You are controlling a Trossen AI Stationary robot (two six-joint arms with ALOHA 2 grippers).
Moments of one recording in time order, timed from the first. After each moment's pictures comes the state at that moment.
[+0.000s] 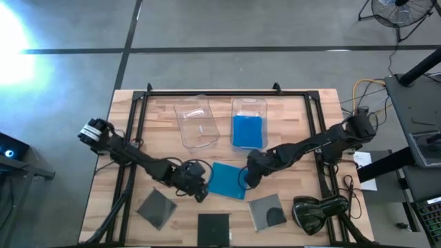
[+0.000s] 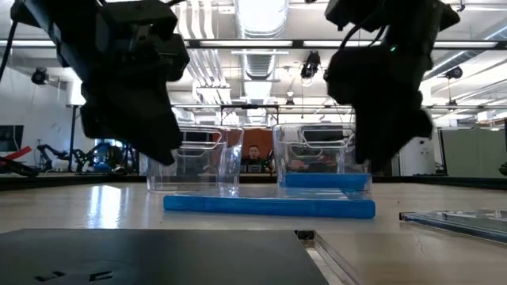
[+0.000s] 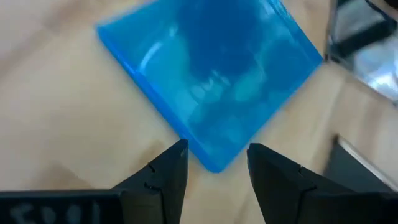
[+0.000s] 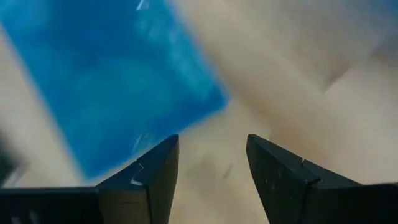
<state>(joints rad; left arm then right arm) -0.44 1.60 0.85 -0.14 -0.29 -1.05 0.23 1.63 0.93 -0.50 0.08 1.06</state>
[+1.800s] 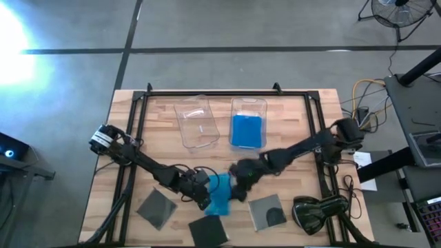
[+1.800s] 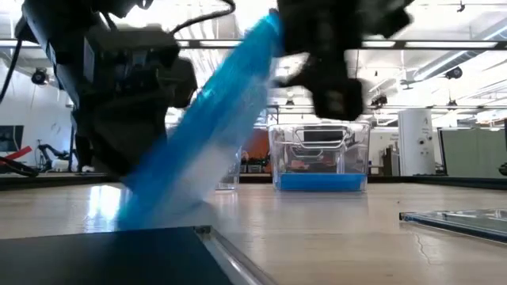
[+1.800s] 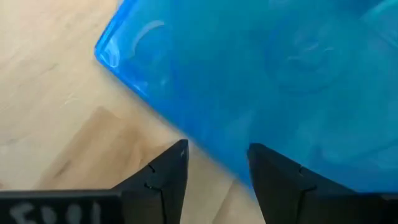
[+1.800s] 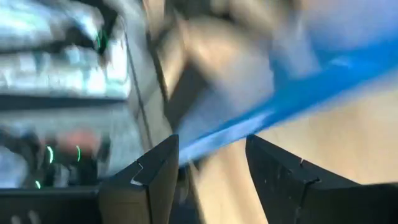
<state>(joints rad) -0.44 1.82 0.89 -0.09 -0.20 -1.06 0.22 1.77 1.05 0.05 -0.33 1.07</state>
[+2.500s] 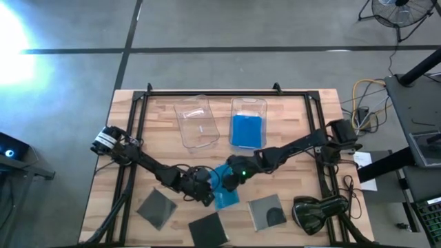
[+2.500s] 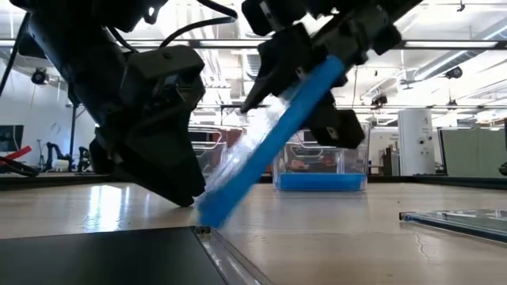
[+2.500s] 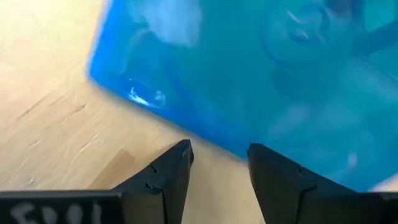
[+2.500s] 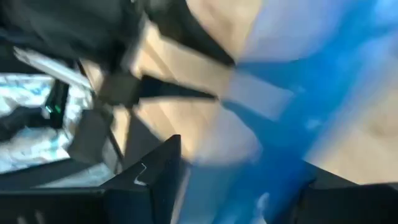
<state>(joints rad) -0.42 1.82 0.88 -0.01 -0.33 -1.09 0.21 1.83 1.07 0.01 -0.16 1.23</state>
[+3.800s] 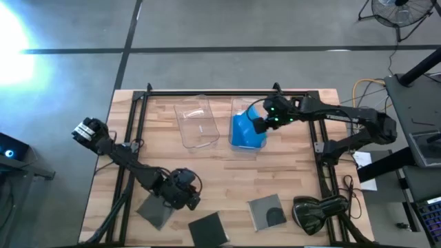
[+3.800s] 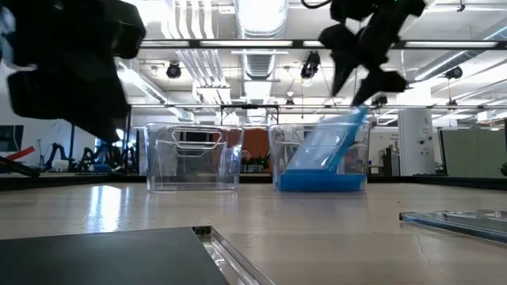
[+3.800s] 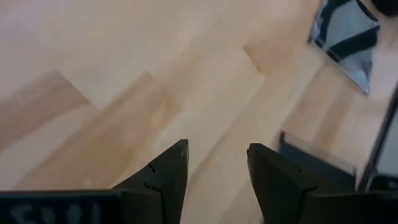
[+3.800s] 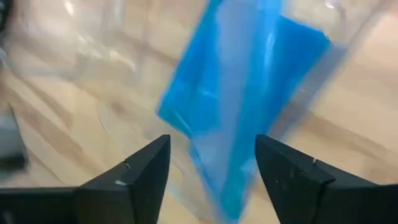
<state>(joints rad) -0.60 1.52 0.88 -0.32 -0.38 -1.34 -0.32 1.31 1.07 -0.79 -0.05 0.87</state>
